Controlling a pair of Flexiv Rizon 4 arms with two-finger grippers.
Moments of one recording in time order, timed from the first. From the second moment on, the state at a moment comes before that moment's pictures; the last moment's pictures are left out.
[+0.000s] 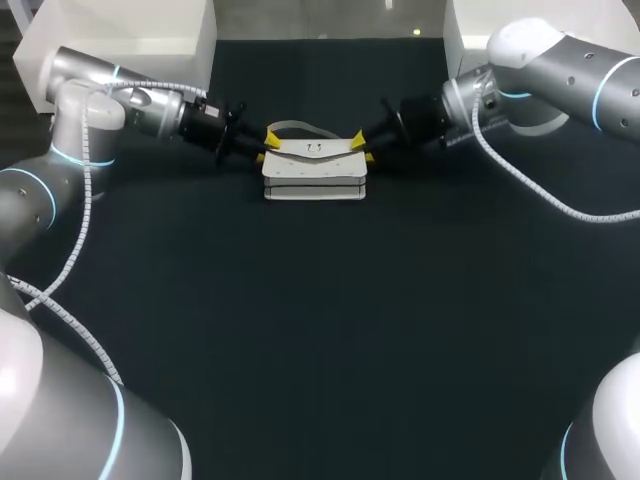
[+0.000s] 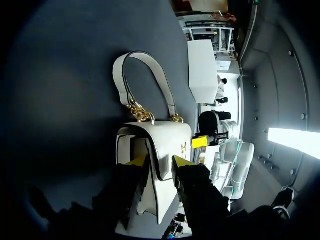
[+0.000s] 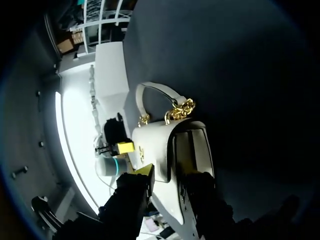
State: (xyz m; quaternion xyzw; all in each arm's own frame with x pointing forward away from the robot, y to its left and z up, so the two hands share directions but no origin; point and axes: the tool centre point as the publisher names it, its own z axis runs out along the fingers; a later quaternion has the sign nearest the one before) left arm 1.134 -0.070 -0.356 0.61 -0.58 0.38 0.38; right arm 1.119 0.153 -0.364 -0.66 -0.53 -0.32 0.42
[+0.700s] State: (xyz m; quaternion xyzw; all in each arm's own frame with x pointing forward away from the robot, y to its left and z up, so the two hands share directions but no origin) left arm 1.124 -0.066 -0.347 0.61 -0.59 0.38 0.38; right arm 1.122 0.143 -0.363 -0.66 -0.54 -0.32 0.41
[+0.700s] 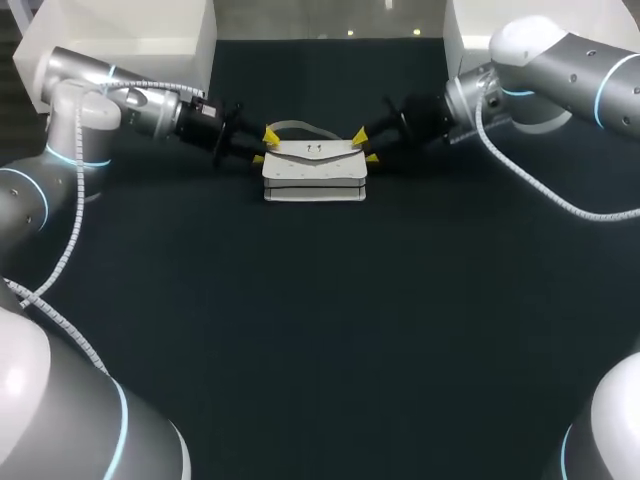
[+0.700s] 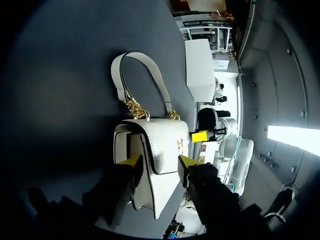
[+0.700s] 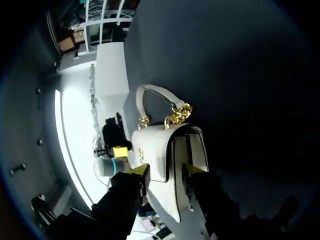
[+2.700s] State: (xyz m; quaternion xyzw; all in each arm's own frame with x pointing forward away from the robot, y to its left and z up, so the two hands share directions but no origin) left arm 1.104 0.012 -0.346 0.64 -0.62 0.35 0.31; right arm 1.097 0.003 -0.322 -0.72 -0.60 -0.24 0.25
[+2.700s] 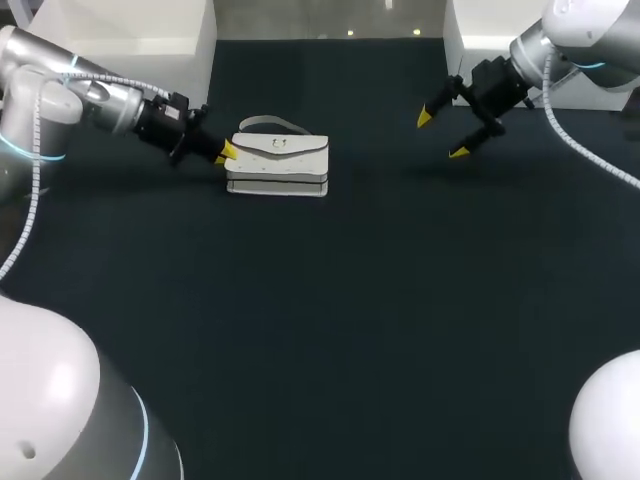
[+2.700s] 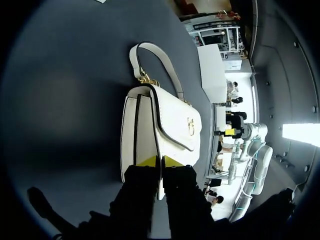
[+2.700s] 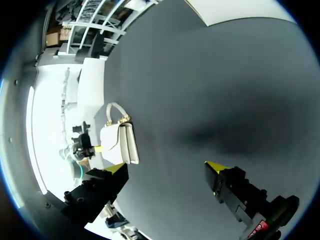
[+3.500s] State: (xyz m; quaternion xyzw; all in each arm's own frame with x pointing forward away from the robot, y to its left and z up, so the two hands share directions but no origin) left arm 1.116 0.047 -0.342 0.63 -0.63 0.36 0.28; right arm 1.103 -0.031 -0.320 -0.73 -0.63 -0.21 0.19
